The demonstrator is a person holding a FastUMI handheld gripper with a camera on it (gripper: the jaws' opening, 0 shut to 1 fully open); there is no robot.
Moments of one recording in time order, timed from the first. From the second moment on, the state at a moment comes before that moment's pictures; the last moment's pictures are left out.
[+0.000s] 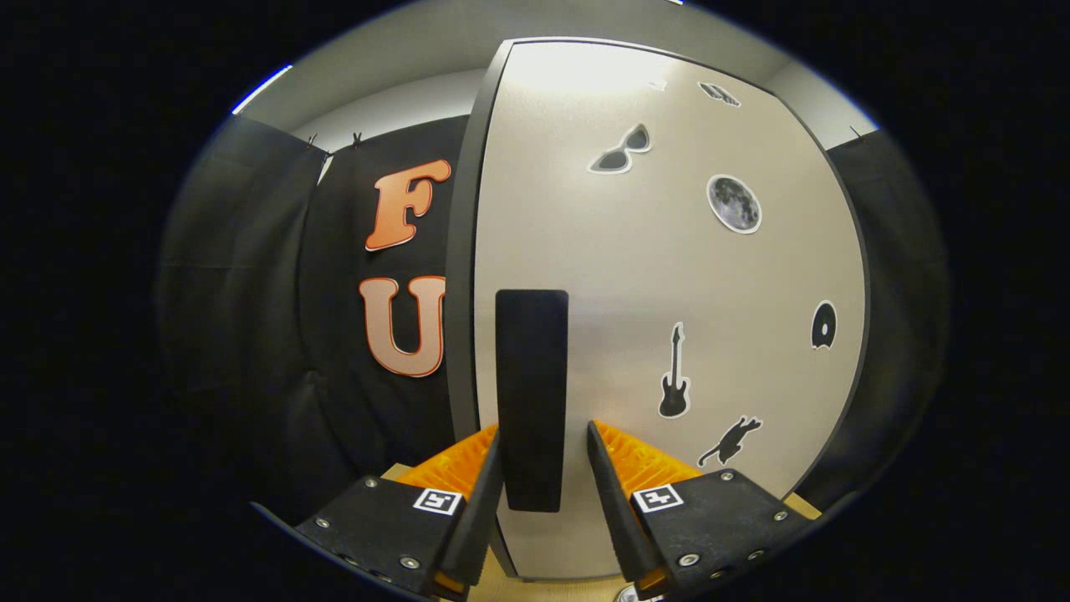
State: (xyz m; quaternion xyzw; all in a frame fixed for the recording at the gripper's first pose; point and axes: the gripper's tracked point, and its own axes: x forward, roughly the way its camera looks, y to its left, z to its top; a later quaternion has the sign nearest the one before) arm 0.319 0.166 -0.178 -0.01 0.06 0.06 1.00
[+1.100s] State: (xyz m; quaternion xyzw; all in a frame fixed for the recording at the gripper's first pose) arm 0.262 0.157 -0.173 0.00 0.07 0.07 0.99
